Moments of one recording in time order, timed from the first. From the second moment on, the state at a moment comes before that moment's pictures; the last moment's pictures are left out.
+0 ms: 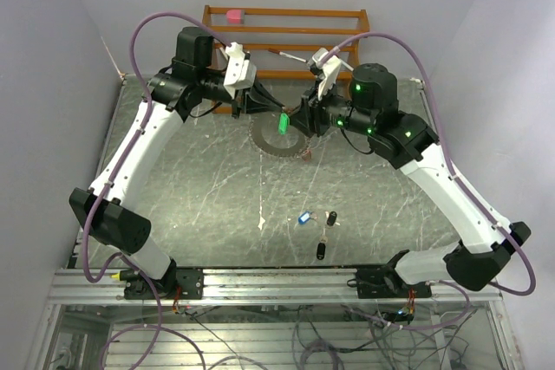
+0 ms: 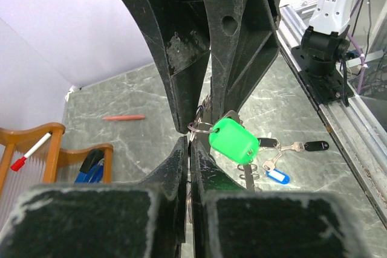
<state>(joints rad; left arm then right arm) -0.42 1.59 1.80 -0.63 1.28 0.71 0.69 1.35 1.61 -0.56 -0.29 0.00</state>
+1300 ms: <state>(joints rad) -0.44 1.58 1.77 -0.68 1.35 0.78 0.70 1.22 1.36 -0.27 -0.36 -0.02</state>
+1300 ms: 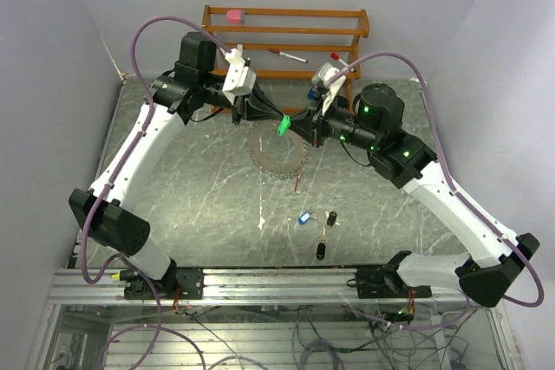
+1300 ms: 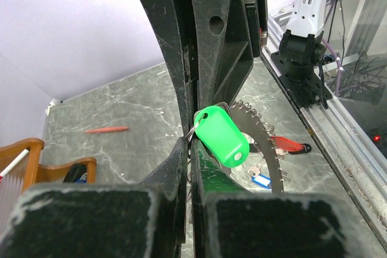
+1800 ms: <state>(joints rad) -0.44 1.55 1.70 -0.60 1.19 0.63 0.71 1.19 1.33 -0.37 -0.20 -0.05</state>
